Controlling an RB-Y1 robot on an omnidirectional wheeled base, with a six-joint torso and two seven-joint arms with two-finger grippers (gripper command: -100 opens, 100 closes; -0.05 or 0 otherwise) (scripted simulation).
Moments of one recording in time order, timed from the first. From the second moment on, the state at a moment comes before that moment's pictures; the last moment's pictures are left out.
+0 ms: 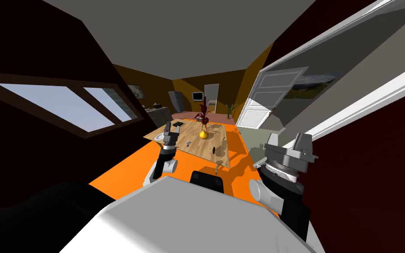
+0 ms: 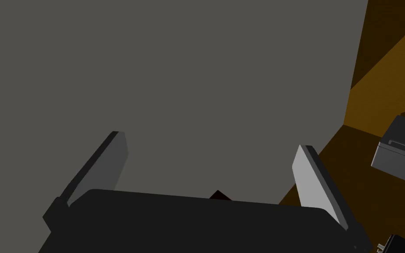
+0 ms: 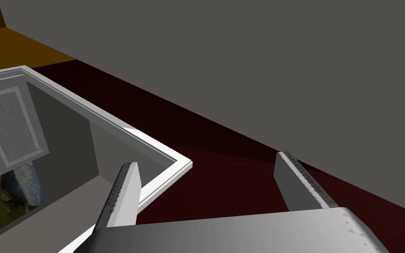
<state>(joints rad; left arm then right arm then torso) 0.49 0.04 0.02 -2.26 -0.07 -0.53 0.06 0.53 0.03 -0.07 -2.32 -0.06 -0.61 0.04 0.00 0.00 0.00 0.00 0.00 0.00</state>
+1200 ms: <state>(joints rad) 0.49 0.04 0.02 -2.26 -0.07 -0.53 0.06 0.58 -0.29 0.01 -2.06 0.06 -0.67 0.17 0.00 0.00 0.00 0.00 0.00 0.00</state>
